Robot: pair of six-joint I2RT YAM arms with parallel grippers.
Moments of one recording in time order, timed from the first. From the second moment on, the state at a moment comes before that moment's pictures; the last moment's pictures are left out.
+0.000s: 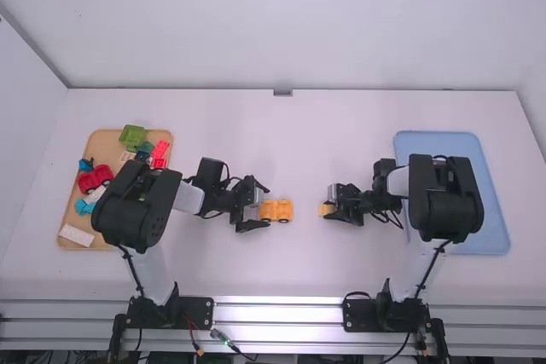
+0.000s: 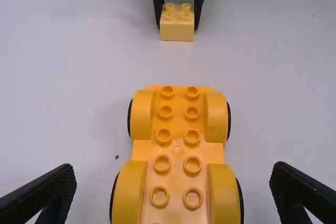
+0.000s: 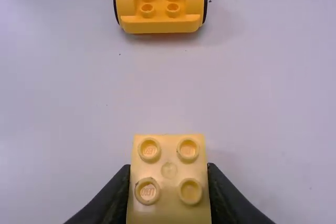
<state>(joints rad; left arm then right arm) -0.20 1.90 0.62 0.25 1.02 1.01 -0.04 2.01 0.79 -0.43 -0.96 -1.67</state>
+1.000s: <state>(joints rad) -0.26 1.99 0.67 0.30 0.99 1.01 0.06 2.01 1.07 -0.92 -1.03 -1.73</state>
